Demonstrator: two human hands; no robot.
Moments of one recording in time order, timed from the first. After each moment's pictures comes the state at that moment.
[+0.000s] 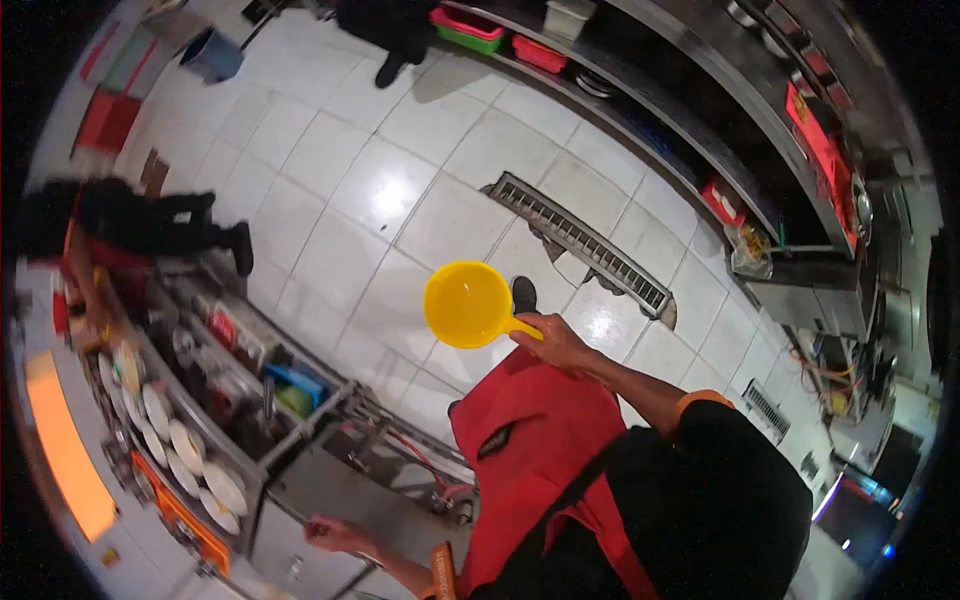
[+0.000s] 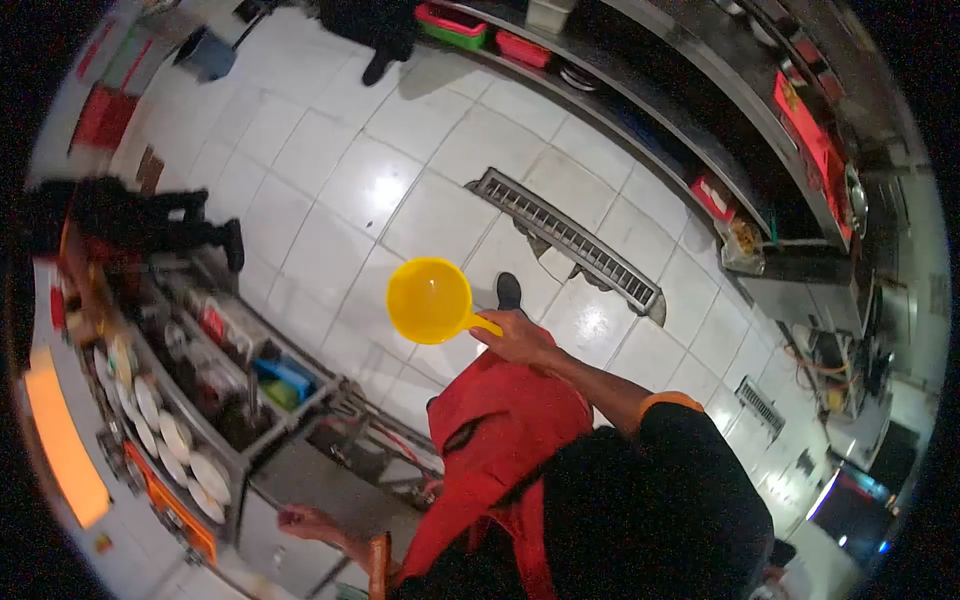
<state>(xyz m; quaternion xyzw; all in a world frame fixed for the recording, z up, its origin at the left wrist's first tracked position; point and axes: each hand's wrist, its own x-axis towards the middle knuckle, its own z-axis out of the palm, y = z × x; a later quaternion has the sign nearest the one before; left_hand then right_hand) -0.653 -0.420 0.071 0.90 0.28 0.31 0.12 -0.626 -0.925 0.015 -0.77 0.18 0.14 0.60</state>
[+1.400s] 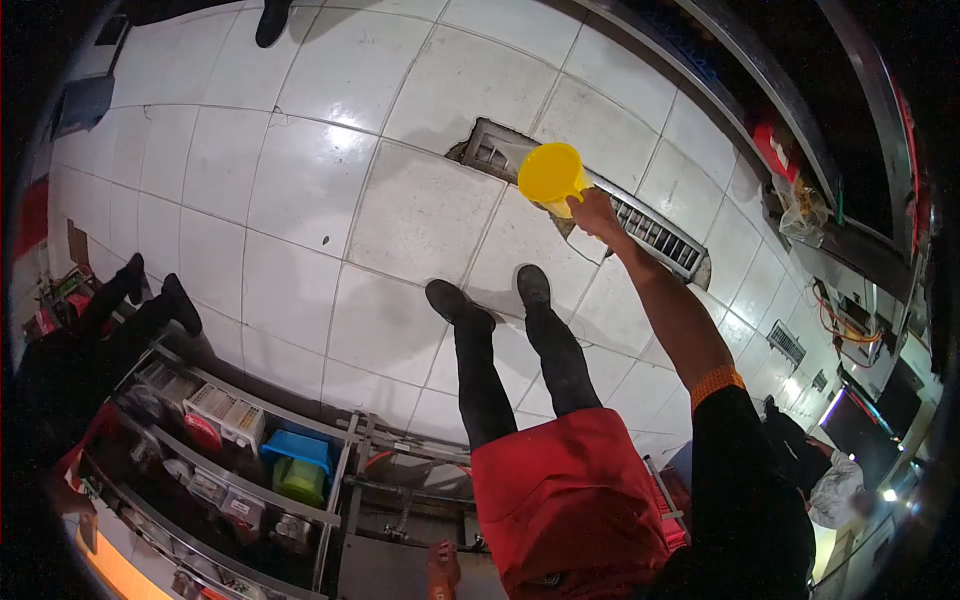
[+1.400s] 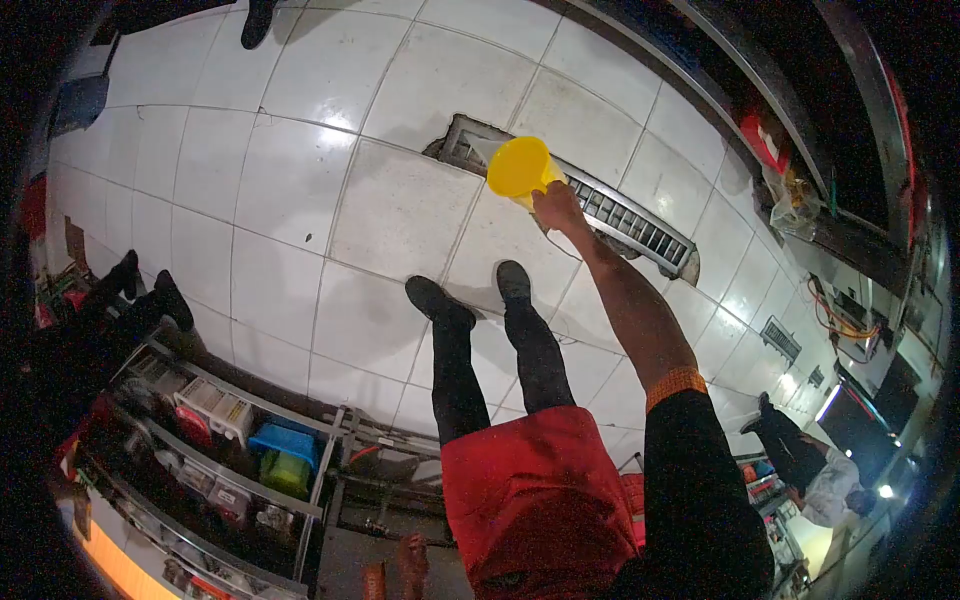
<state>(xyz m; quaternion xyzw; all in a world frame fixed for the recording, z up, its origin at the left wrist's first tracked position) -0.605 -0.507 -0.077 0.84 0.16 -0.50 0.13 -0.466 -1.180 -0.392 -0.75 0.51 0.23 0.34</state>
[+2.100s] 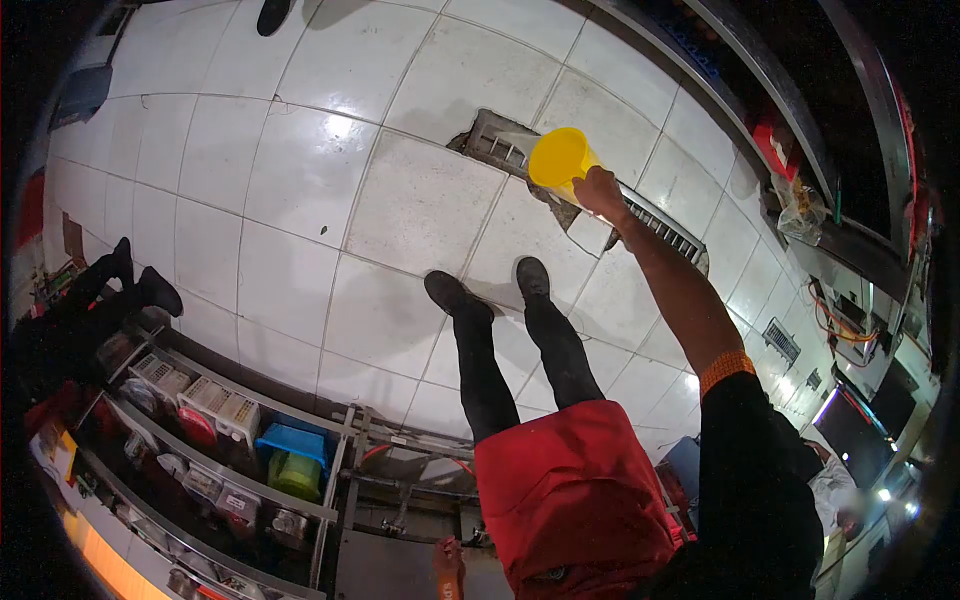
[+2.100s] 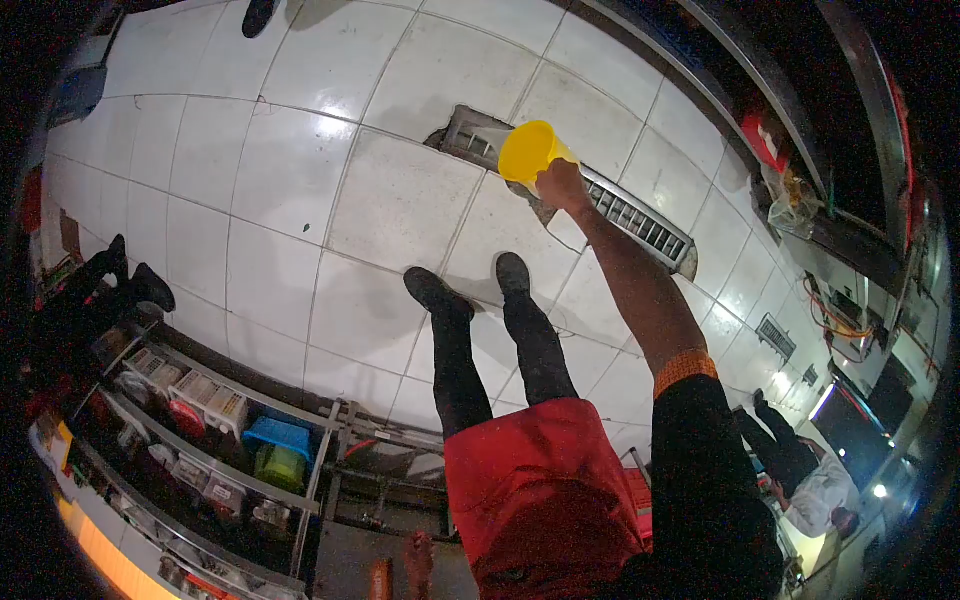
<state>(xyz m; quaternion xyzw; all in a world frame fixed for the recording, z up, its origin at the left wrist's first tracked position) -0.631 -0.483 -0.082 0.77 0.32 -0.52 0.18 -0.450 -1.192 -0.379 -0.89 0.32 0.24 0.22</state>
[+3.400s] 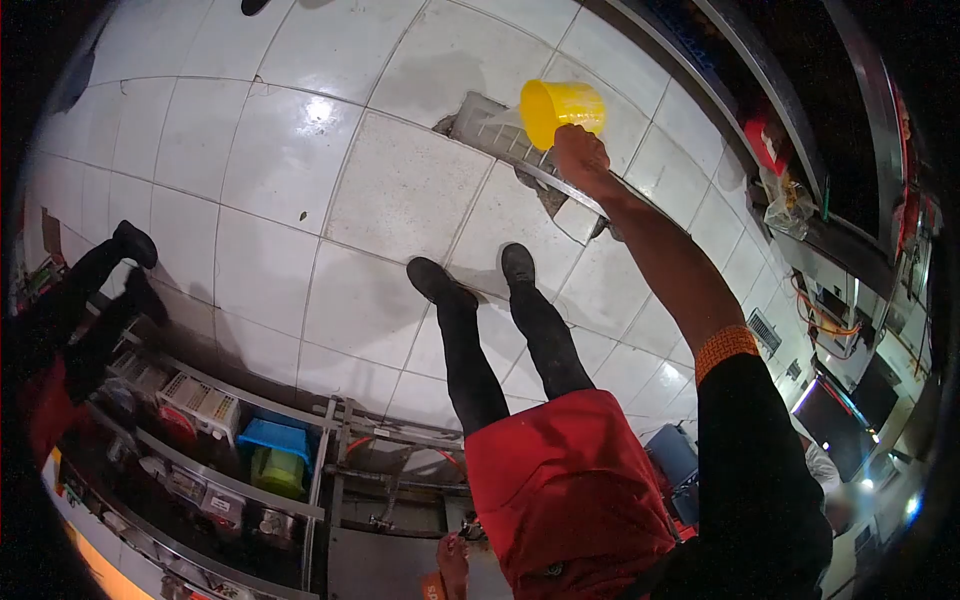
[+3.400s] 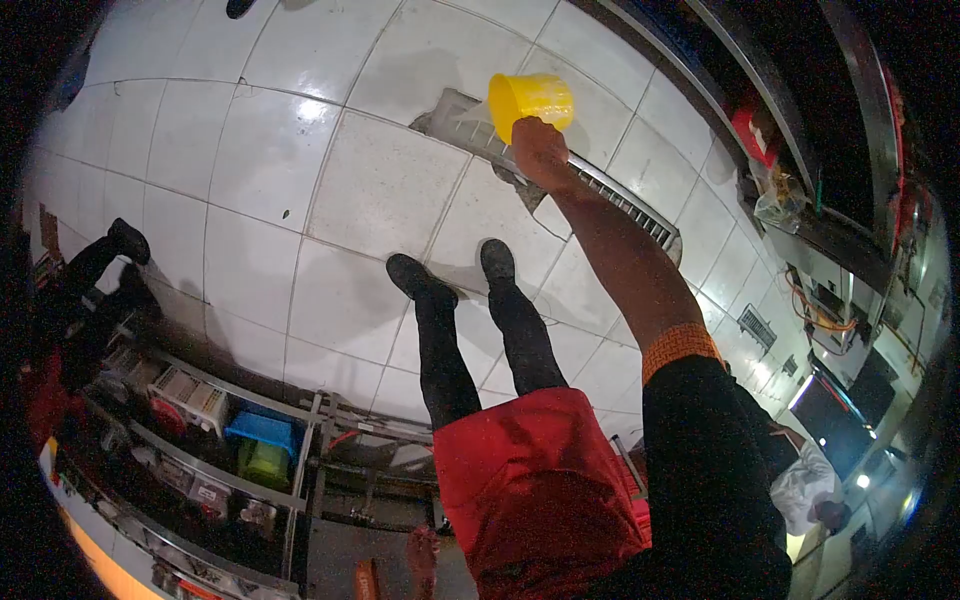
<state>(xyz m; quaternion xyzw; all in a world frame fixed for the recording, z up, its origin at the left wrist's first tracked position) -0.664 -0.466 -0.091 0.58 0.53 -0.45 0.41 -0.385 -1.180 -0.345 -0.89 0.36 0.26 0.09</state>
